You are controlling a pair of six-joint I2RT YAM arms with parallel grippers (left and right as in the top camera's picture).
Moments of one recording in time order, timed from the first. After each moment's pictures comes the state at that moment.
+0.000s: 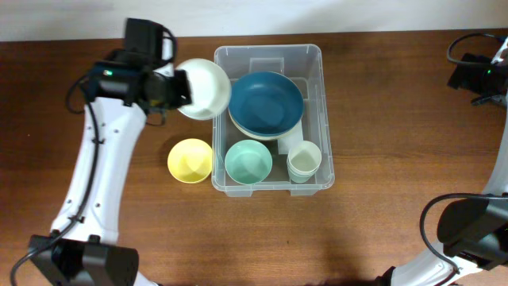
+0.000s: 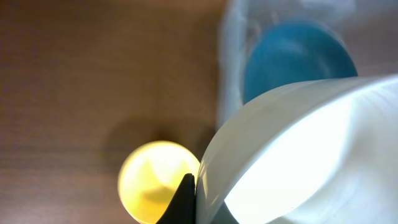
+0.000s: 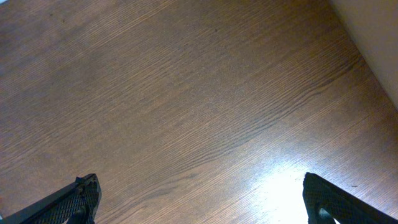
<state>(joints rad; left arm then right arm) -0.21 1.74 1.82 -1.18 0.05 -0.28 -0.42 1.88 2.04 -1.23 0.12 0.11</state>
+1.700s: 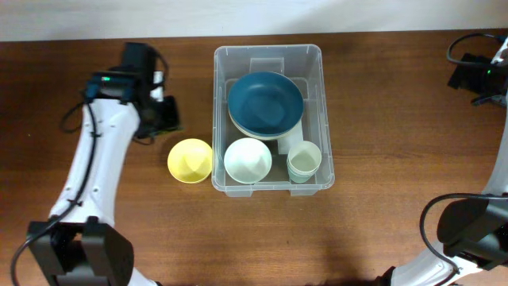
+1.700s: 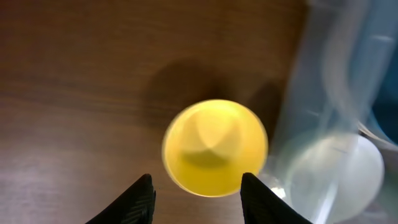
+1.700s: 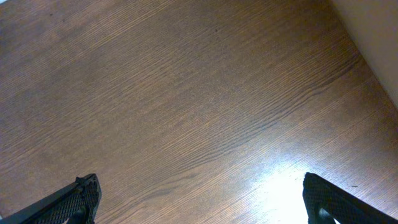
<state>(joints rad) -0.06 1.75 1.65 -1.22 0.03 -0.27 -0.42 1.88 2.04 -1.23 0.12 0.11</state>
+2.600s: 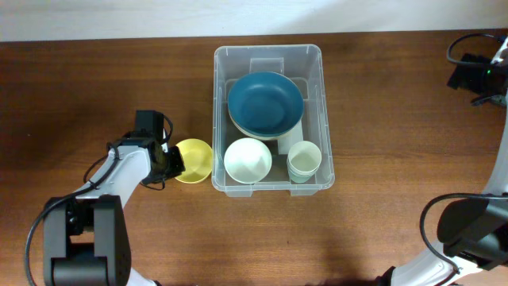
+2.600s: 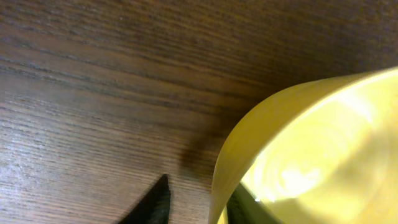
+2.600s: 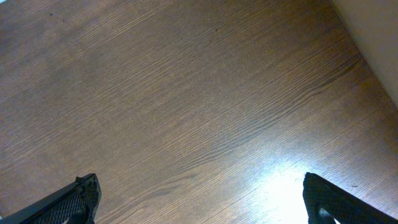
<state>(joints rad) -0.02 1.74 0.98 -0.60 0.03 -0.32 -0.42 1.88 2.04 -1.23 0.12 0.11</state>
